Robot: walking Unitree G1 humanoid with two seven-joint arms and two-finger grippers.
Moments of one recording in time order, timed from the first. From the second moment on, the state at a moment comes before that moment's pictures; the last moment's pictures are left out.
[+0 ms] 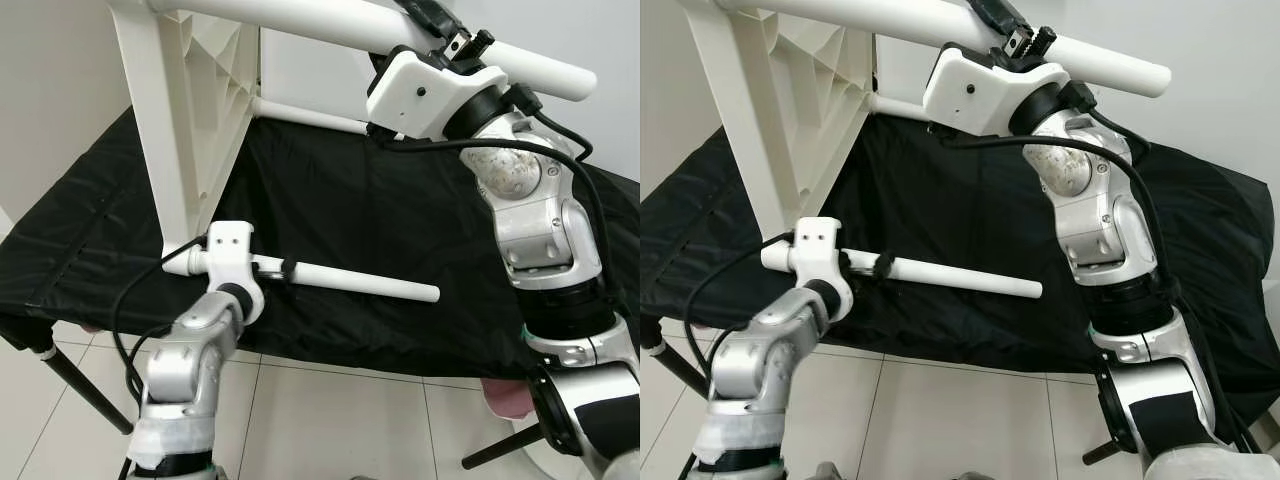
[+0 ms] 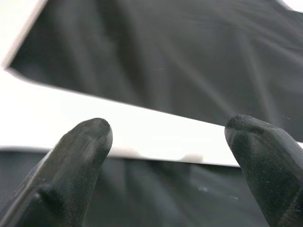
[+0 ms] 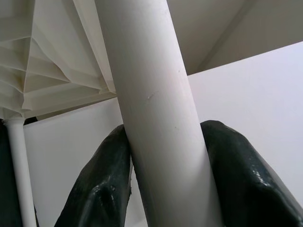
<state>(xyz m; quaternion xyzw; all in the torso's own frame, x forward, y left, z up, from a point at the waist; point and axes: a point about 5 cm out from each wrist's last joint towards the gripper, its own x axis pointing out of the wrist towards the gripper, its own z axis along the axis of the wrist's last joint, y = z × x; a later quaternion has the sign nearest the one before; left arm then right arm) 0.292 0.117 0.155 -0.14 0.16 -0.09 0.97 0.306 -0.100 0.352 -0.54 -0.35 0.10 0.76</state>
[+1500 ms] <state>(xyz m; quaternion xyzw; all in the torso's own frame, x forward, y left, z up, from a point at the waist) 0.313 0.122 0.160 -0.28 0.21 -0.01 0.94 0.303 -0.144 0.350 -0.39 -0.28 -0.06 0.88</state>
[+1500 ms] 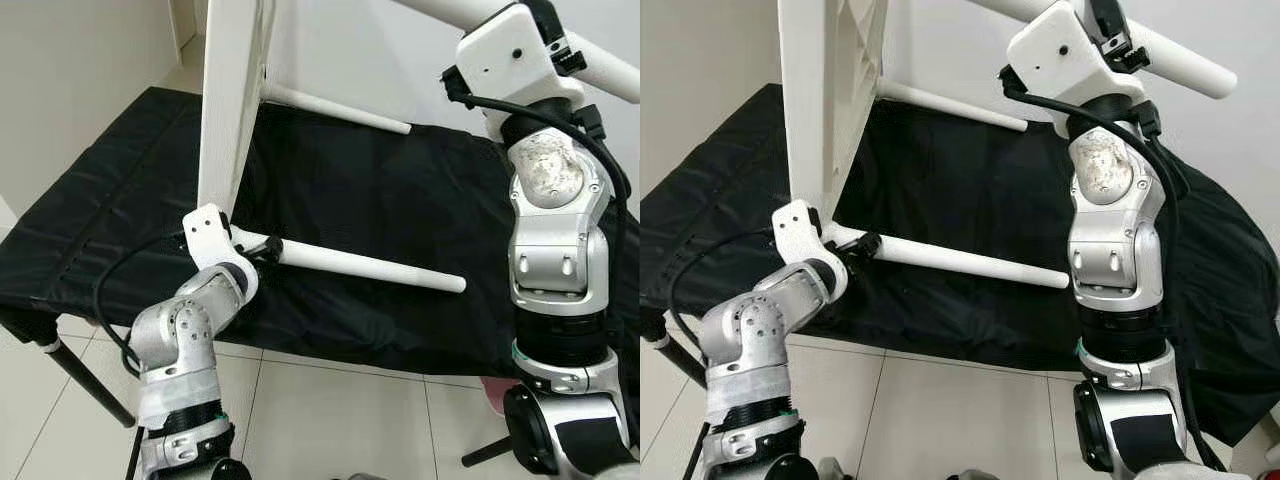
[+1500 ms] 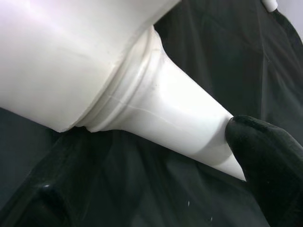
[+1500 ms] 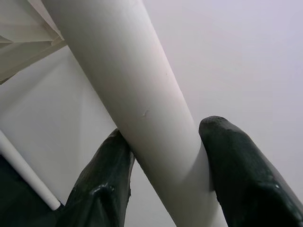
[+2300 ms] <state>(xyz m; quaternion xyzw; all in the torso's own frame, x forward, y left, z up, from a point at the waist) 0.334 0.129 0.121 -0.44 0.12 0.06 0.89 0.315 -0.127 0.350 -0.37 -0.27 -0.03 0.89</state>
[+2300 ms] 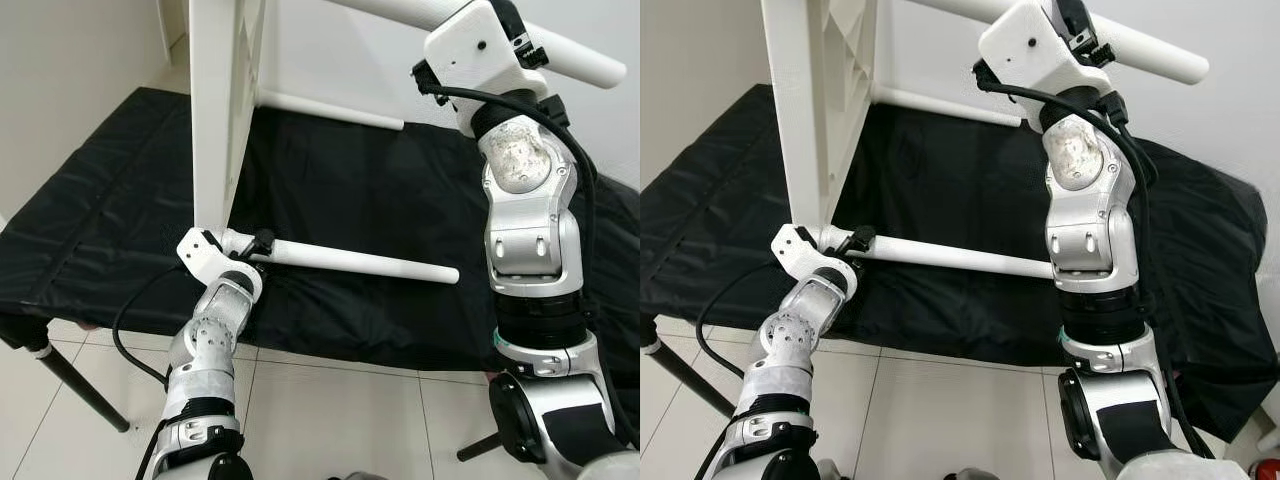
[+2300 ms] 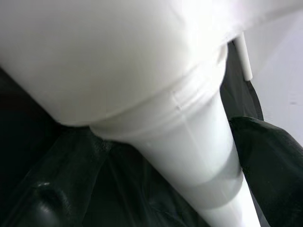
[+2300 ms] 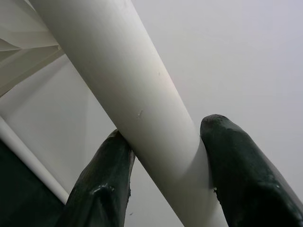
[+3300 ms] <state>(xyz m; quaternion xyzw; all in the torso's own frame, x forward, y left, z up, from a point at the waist) 0.363 0.119 0.340 -0.34 -0.15 0.25 0.89 0.303 -0.158 0.405 -0.26 -0.38 -0.11 0.88</state>
